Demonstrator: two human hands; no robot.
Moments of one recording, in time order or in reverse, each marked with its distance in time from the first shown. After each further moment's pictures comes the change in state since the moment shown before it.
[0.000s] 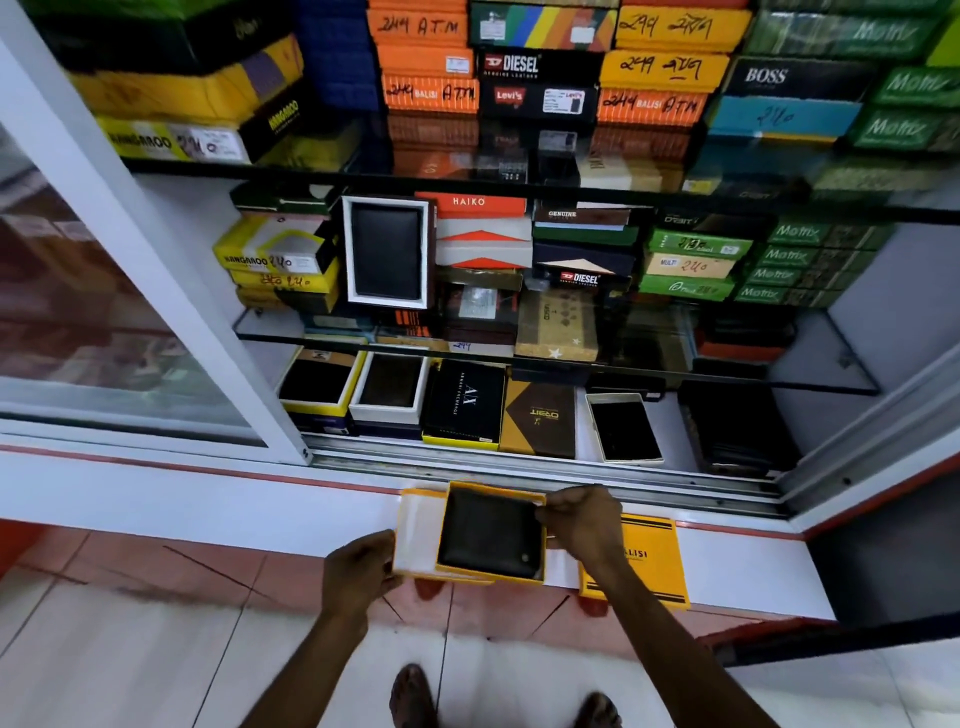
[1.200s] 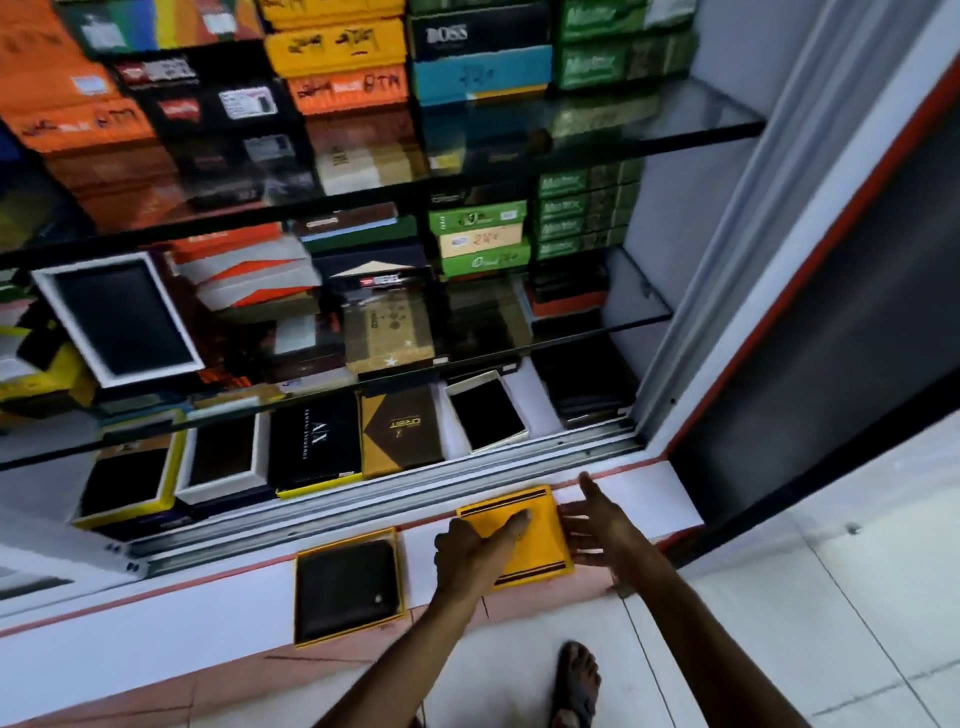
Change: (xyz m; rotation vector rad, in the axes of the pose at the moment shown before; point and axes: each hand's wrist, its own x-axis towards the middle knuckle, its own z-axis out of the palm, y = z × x) left_hand -0.077 -0.003 0.233 0.767 -0.429 0.110; right_hand 0.021 0.120 -0.136 0.500 -0.182 0.515
